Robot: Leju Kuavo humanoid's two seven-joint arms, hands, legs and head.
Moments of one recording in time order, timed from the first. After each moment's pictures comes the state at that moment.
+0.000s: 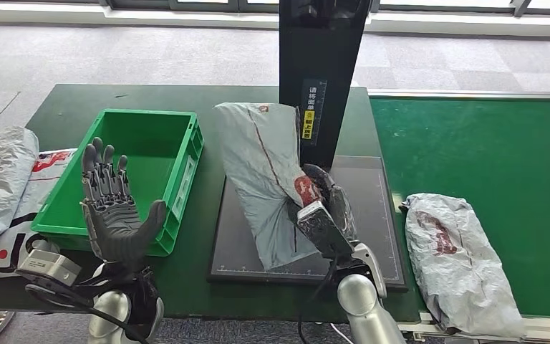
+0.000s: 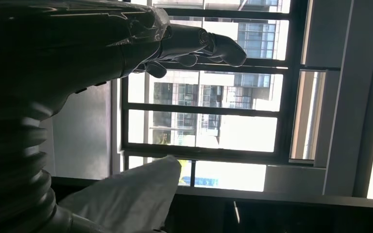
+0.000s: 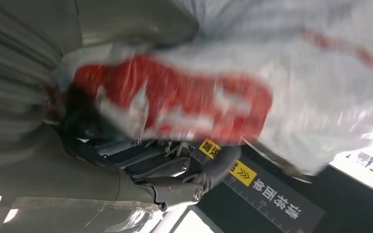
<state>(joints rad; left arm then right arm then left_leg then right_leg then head) 0.00 -0.28 -0.10 -1.71 -0.02 0.15 -0.70 -0.19 0.23 0.33 -1.21 0.70 -0.11 -0.41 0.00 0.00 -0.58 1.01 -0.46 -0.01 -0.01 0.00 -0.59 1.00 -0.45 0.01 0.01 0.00</state>
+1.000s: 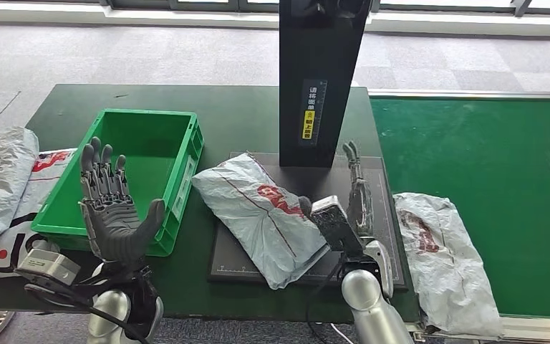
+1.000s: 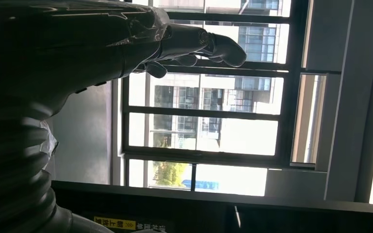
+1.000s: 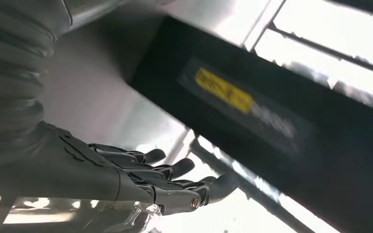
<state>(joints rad) 0.00 -0.27 -0.10 -1.71 -0.02 0.17 -0.70 -0.21 0.20 0.33 -1.22 0.73 -0.36 -0.46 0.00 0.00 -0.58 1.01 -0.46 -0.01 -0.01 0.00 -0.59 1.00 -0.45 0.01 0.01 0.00</state>
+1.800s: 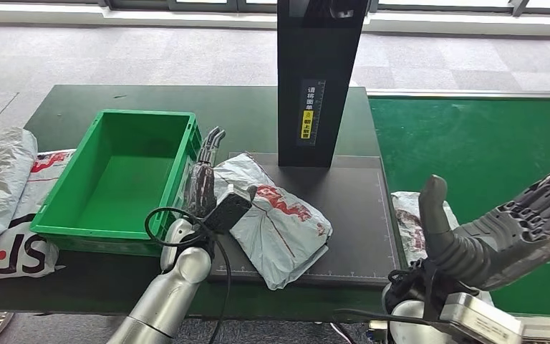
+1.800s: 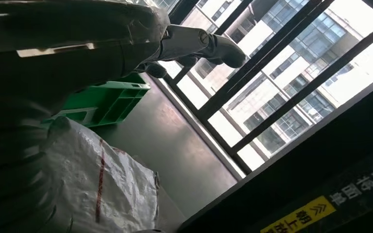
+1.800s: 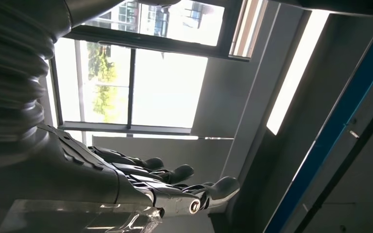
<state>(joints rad) -0.37 -0.26 -0.27 -1.05 -0.77 0.51 -0.40 -0.07 0.26 0.31 -1.85 0.67 -0.70 -0.70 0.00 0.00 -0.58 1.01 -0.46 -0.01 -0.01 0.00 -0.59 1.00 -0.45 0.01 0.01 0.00</state>
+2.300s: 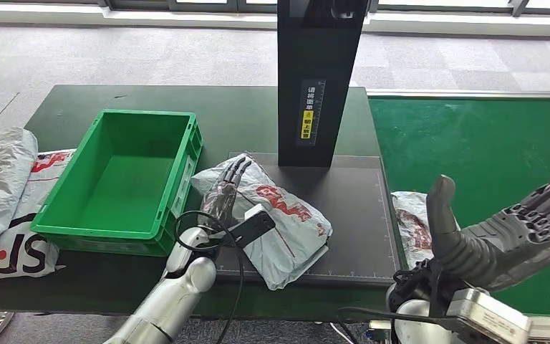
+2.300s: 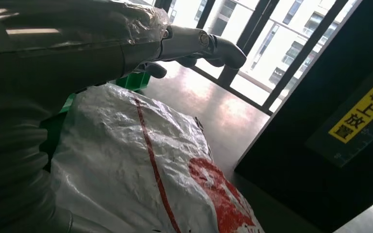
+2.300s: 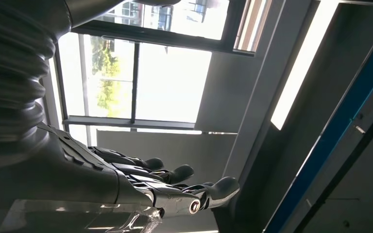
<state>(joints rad) -0.40 -0.23 -0.32 -0.90 -0.93 0.40 -0.30 -0.07 0.26 0.29 -1.85 0.66 -0.70 -0.70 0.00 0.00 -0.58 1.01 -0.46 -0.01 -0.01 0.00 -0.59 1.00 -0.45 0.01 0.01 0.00</state>
